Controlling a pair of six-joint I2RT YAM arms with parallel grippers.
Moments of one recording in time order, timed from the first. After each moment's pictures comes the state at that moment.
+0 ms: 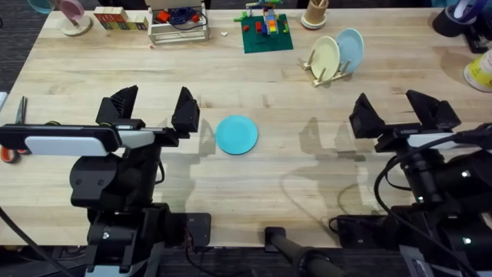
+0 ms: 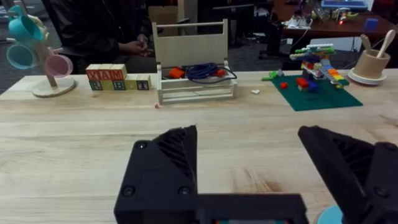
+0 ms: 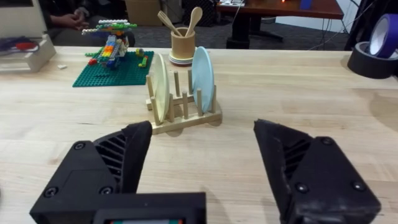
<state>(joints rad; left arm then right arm) 0.00 0.00 0.01 -0.02 0.01 0.00 0.01 0.00 0.01 -0.10 -0.03 0.00</state>
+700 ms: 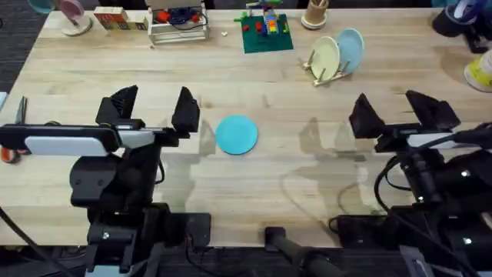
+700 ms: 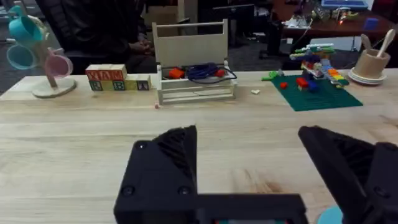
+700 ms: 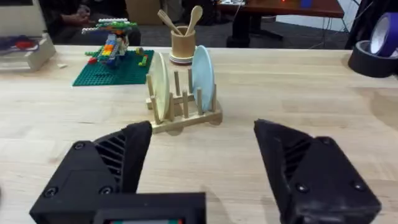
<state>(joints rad) 0.00 0.00 0.01 -0.02 0.01 0.00 0.01 0.00 0.01 -0.11 -0.03 0.00</state>
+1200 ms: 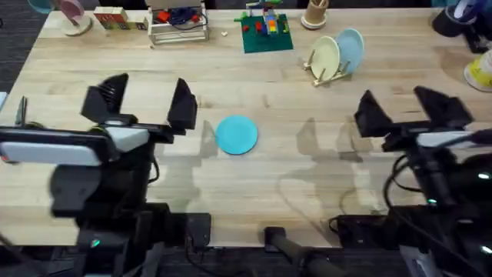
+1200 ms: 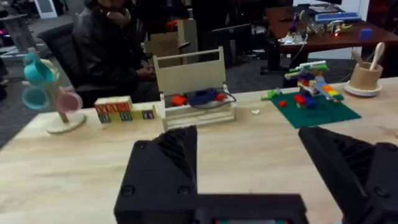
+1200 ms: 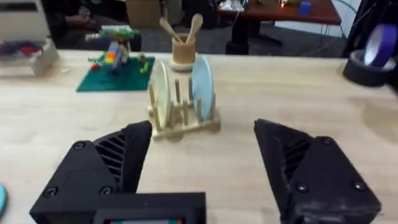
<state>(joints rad) 0.00 0.00 0.08 0.00 0.03 0.08 0.01 0.00 0.08 -0.16 -0.03 -0.01</state>
